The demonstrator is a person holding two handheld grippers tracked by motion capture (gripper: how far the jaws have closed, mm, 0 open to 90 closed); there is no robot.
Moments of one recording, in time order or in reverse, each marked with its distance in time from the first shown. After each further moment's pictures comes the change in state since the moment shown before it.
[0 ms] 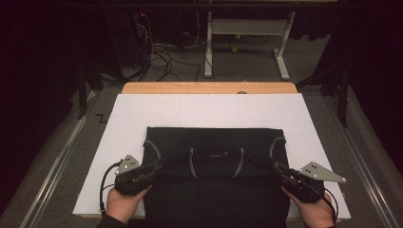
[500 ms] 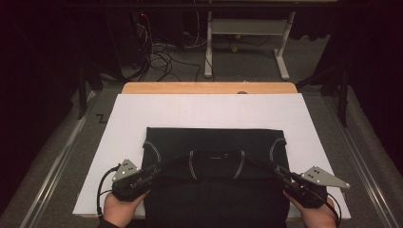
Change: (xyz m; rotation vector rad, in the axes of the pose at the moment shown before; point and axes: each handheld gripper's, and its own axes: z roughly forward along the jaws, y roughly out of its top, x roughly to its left) left arm -0.006 -0.008 -0.008 0.008 0.007 0.022; right arm 0.004 -0.004 -0.010 -0.003 0.012 -0.010
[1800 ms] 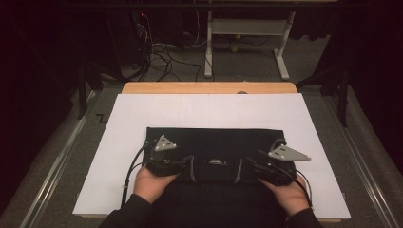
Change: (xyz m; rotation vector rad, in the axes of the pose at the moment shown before) left arm -0.029 0.078 0.087 0.151 -0.025 0.025; right arm 0.031 0.050 0.071 0.101 0.029 -0.036
